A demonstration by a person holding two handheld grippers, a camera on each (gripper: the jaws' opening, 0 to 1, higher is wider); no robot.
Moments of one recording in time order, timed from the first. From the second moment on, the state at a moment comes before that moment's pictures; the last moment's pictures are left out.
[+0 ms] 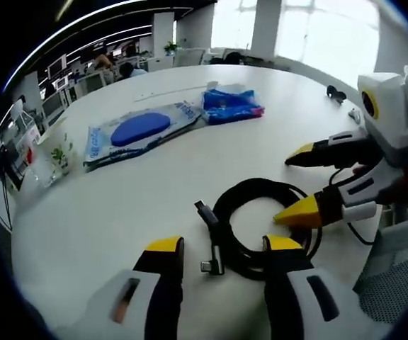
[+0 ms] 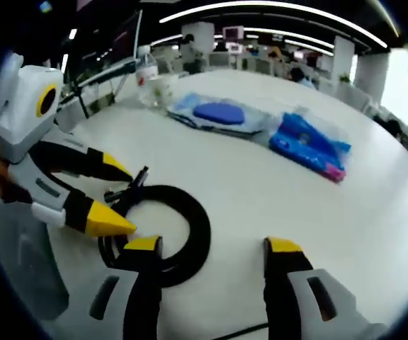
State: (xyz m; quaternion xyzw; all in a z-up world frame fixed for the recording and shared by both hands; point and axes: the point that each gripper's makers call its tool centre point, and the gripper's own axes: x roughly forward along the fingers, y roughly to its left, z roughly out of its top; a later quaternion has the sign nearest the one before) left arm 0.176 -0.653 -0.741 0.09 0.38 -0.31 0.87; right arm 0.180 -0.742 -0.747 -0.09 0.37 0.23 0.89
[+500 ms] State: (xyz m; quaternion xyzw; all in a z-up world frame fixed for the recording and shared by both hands) left arm 0.173 -0.658 -0.741 0.10 0.38 -0.31 0.86; right arm 0.177 -0.726 -0.745 -0.11 0.36 0.25 0.89
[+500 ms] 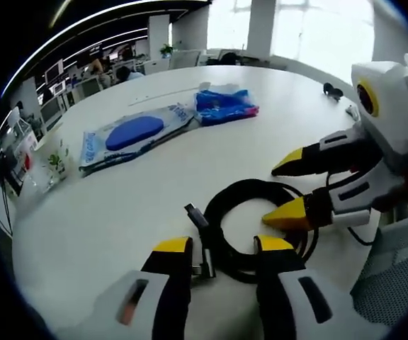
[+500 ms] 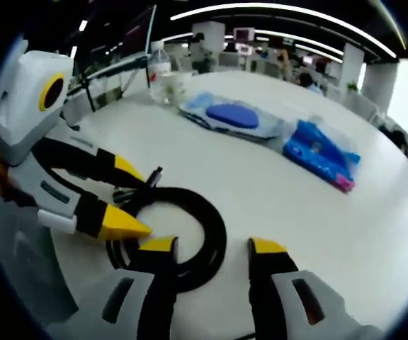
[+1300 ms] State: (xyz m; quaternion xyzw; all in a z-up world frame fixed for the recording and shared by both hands) left arm 0.167 -0.660 -0.741 0.08 0.38 -0.30 0.87; right arm 0.177 -0.725 -0.746 -0.14 0.35 0.26 0.89
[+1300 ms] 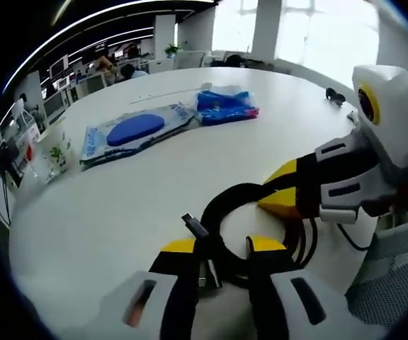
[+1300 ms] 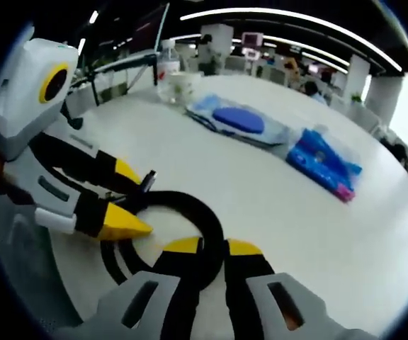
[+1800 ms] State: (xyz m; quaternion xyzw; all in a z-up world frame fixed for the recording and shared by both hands) left arm 0.169 -0.658 -0.738 0.06 0.41 -0.29 0.86; right arm 0.176 -0.727 -0.746 -0.14 0.36 0.25 0.89
